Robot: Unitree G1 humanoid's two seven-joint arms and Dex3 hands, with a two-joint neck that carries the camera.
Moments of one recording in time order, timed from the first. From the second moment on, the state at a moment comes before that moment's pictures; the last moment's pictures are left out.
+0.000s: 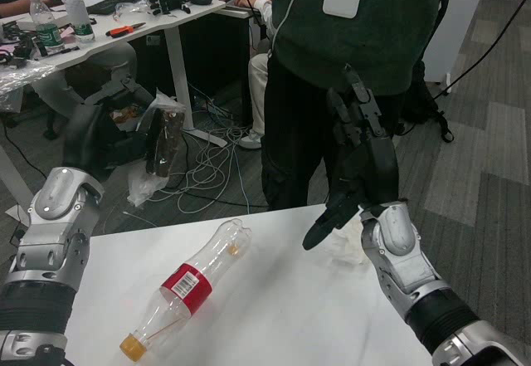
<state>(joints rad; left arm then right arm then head) -0.60 0.21 0.18 0.30 -0.23 -0.18 -0.19 -0.54 -0.37 0.32 0.43 0.46 -0.75 -0.16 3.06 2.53</state>
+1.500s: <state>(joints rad) -0.61 0.21 0.15 0.33 -0.26 -0.22 -0.17 -0.55 -0.37 0.33 0.41 0.46 -0.74 -0.15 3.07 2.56</state>
